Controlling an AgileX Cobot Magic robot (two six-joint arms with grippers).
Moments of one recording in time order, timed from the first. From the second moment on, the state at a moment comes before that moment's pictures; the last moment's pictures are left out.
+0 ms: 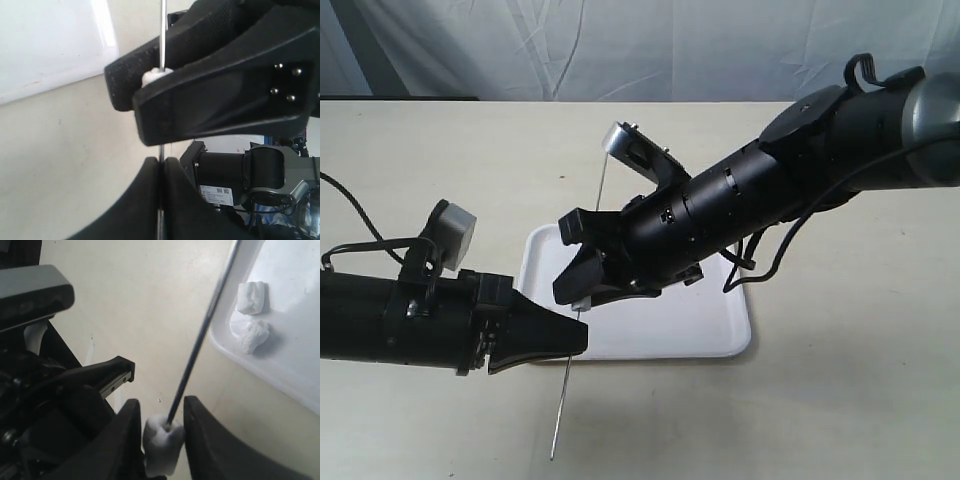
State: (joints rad) left arm -0.26 1.58 -0.41 -1.74 1.07 1.29; right arm 0.60 1.81 -1.02 1.29 0.84 -0.73
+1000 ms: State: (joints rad) left arm -0.26 1.58 -0.41 -1.74 1.08 1.29; right arm 0.60 1.81 -1.02 1.28 0.83 -0.73
